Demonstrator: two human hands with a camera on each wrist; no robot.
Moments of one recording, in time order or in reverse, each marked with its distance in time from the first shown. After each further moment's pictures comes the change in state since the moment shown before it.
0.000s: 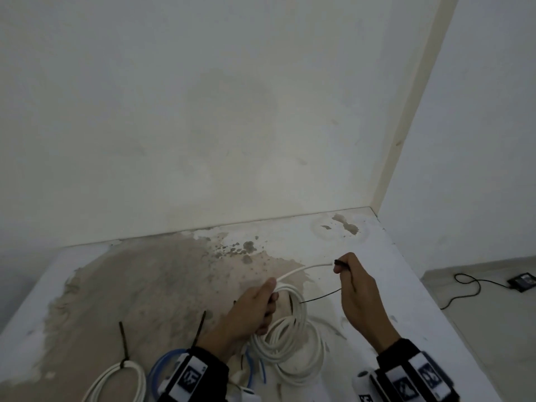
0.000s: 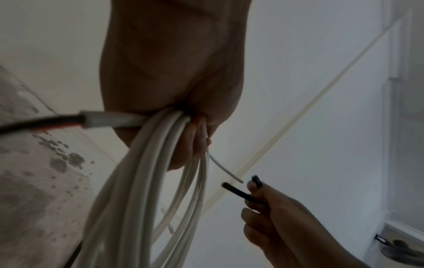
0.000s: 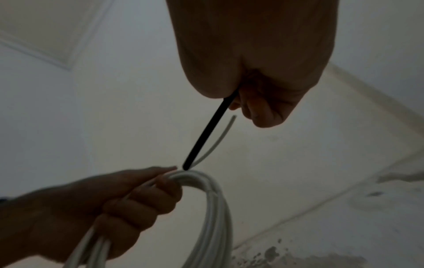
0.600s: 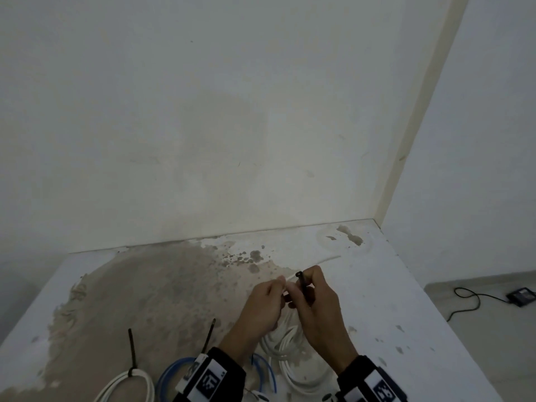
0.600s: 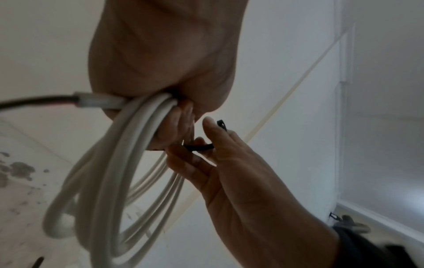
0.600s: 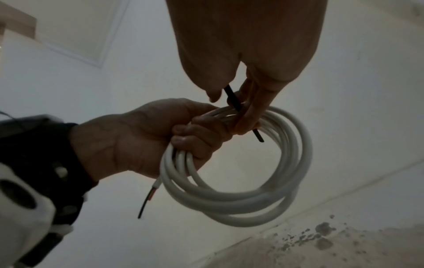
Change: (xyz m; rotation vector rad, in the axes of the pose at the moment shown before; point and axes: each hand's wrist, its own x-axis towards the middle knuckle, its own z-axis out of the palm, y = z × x) left_hand -0.015 0.020 -0.002 0.117 0.172 0.156; right_hand -0.029 -0.044 0.077 0.171 -0.093 -0.155
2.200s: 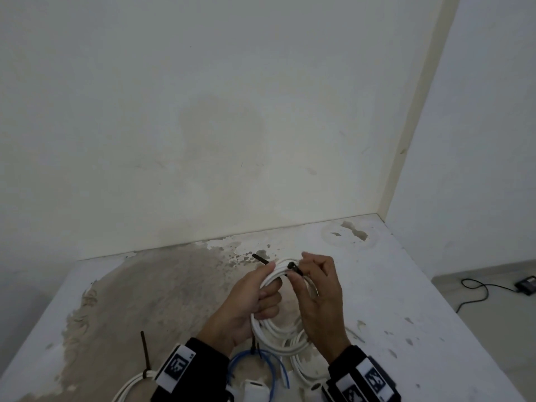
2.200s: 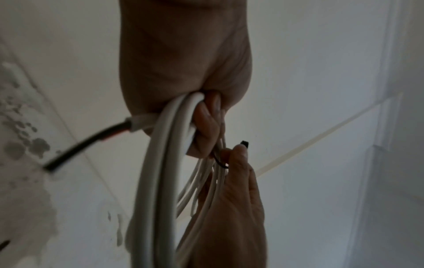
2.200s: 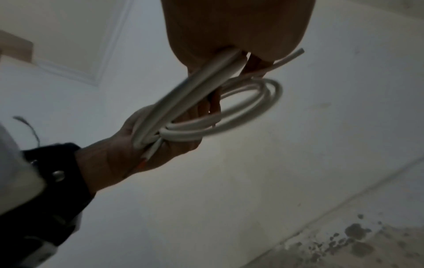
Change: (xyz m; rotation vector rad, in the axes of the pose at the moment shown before) left_hand -0.015 0.025 -0.040 -0.646 -0.241 -0.131; right_hand 0.003 -0.016 0.023 -0.038 0.255 -0.263
